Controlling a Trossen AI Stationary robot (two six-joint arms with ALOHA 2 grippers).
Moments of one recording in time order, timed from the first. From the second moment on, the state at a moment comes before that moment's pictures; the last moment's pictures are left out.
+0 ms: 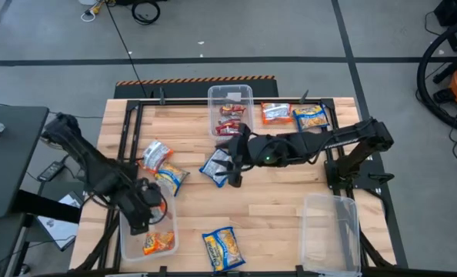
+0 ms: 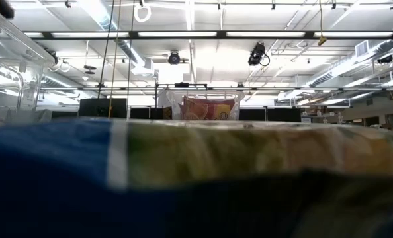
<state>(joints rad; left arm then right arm) -0.77 1.18 1.04 -1.07 -0.07 -0.96 0.20 1.63 1.57 -0.32 0.39 0.08</state>
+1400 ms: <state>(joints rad) -0.81 1.30 1.04 -0.86 0.17 -0.95 0.25 1.63 1.57 -0.41 0.39 0.16</state>
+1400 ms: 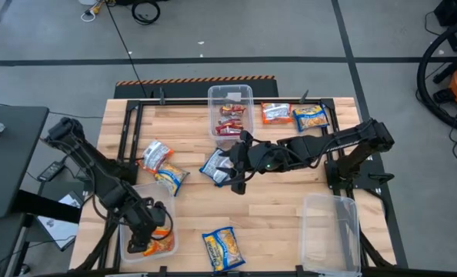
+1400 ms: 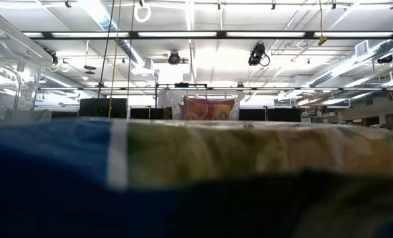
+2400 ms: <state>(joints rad) 0.35 1.48 1.19 -1.20 -0.24 -0.35 0.42 1.61 1.57 -0.44 0.43 0.36</state>
